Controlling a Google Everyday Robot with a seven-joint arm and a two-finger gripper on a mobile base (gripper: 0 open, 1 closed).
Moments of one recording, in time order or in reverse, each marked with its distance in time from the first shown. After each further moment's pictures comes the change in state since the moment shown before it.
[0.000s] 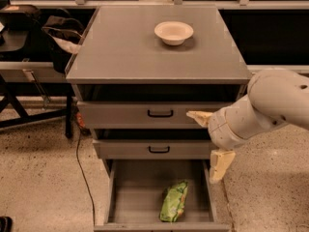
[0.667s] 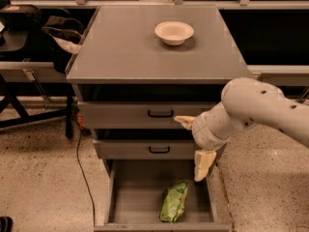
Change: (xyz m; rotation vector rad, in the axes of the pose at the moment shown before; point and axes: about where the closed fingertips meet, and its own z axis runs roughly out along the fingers) arm 0.004 -0.017 0.061 -0.034 -0.021 -0.004
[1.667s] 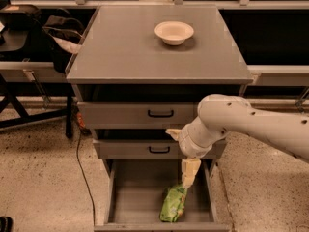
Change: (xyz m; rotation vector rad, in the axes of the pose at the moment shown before) arm 0.005 0.006 0.078 -0.089 0.016 0.062
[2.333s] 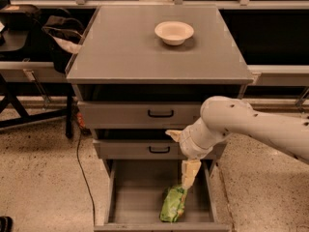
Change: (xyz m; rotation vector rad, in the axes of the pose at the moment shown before) arm 0.002 0.002 0.005 0.004 -0.035 -0.001
